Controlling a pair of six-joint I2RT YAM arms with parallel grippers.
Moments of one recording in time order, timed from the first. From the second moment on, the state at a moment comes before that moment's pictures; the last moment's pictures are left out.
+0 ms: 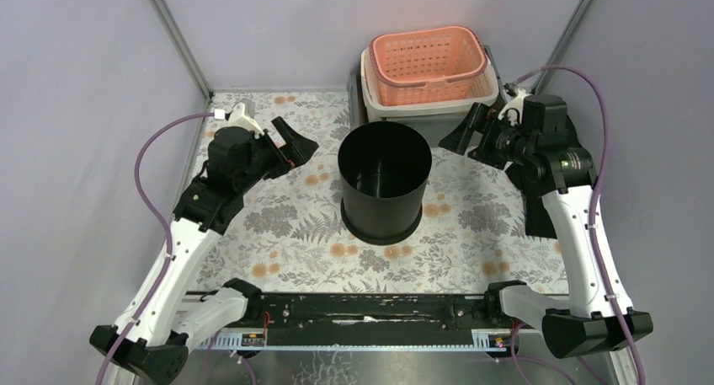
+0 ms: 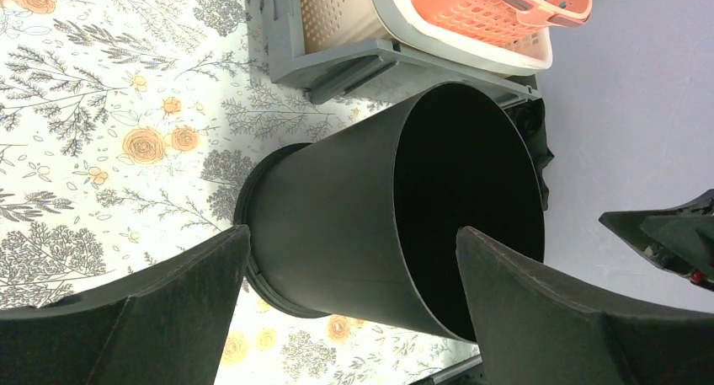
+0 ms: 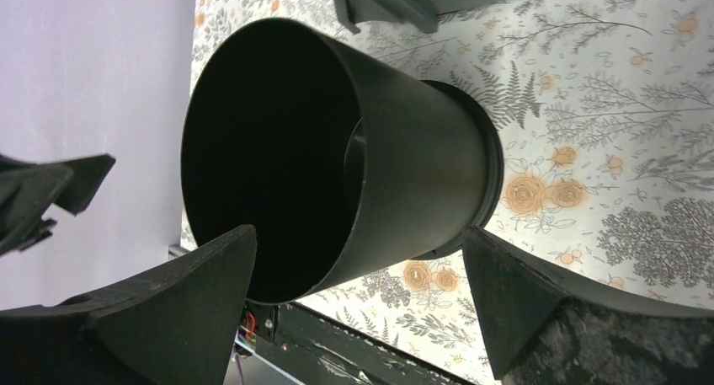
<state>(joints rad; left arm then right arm) -0.37 0.94 1.12 -0.54 0.04 -0.74 0.10 1.13 1.40 -0.88 -0.41 0.50</state>
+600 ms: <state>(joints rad) -0.38 0.99 1.10 -0.59 0.08 -0.73 0.38 1.34 1.64 -0.95 -0.34 0.43</state>
